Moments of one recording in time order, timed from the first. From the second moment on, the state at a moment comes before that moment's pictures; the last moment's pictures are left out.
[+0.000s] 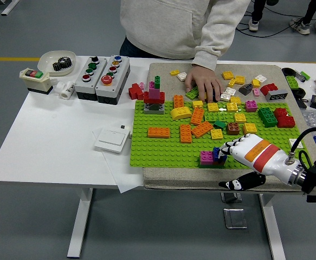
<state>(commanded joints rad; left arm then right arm) -0.17 0.13 -0.29 -0.31 0.54 0.20 0.23 0.38 -0.63 0.76 1.52 -2.21 -0.07 0.18</state>
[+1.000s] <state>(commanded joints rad) -0.17 0.13 -0.29 -0.31 0.55 0.19 0.24 0.38 -0.63 0.79 1.54 -2.19 -0.13 0.19</state>
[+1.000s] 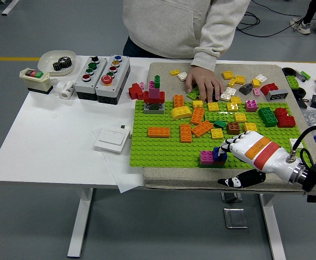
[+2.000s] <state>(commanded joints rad) -0.17 0.14 -0.29 -0.31 0.55 0.19 0.23 0.41 -0.60 0.73 1.50 -2.21 -0.11 0.18</state>
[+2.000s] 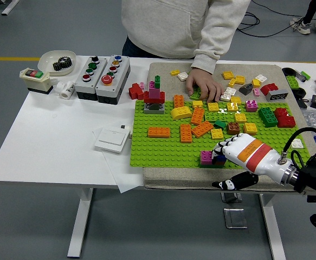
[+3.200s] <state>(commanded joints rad) -0.17 0.14 -0.29 -0.31 0.54 0.19 0.23 0.44 -0.57 0.77 1.50 -2.15 -0.18 0.21</state>
